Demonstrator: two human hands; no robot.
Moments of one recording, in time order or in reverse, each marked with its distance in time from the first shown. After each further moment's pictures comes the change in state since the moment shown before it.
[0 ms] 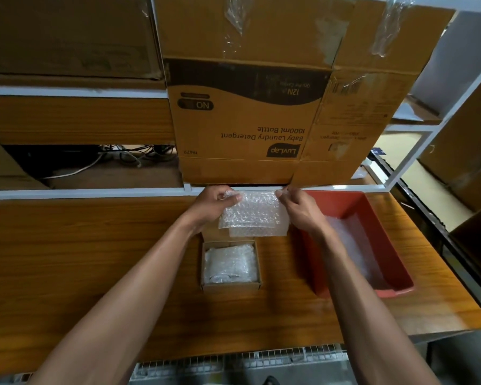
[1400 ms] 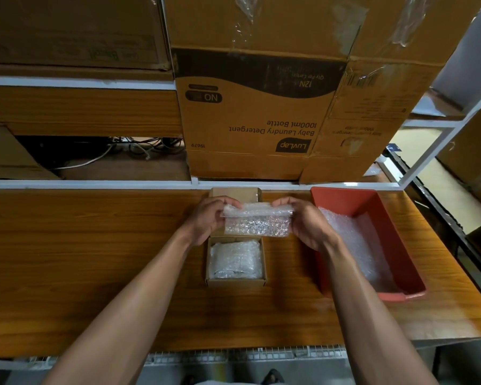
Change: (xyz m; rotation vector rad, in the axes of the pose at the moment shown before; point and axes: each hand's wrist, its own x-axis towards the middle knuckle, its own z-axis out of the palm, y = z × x) left_hand -0.023 -0.038 0.000 -0.353 -0.055 -0.051; right_hand 0.002 0.038 0.020 0.778 -0.337 0.251
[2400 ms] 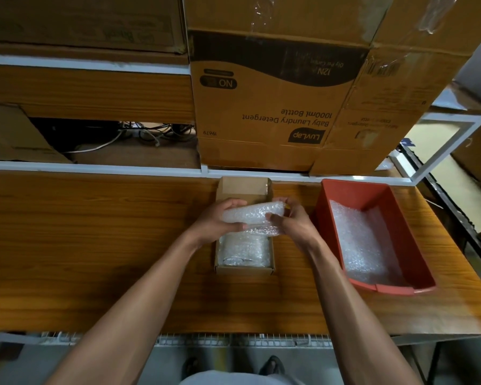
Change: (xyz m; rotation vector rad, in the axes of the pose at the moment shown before) left_hand -0.023 -0.035 -0.015 0.403 -0.004 0.005; right_hand -0.005 0.030 0.052 -0.217 0.136 -0.003
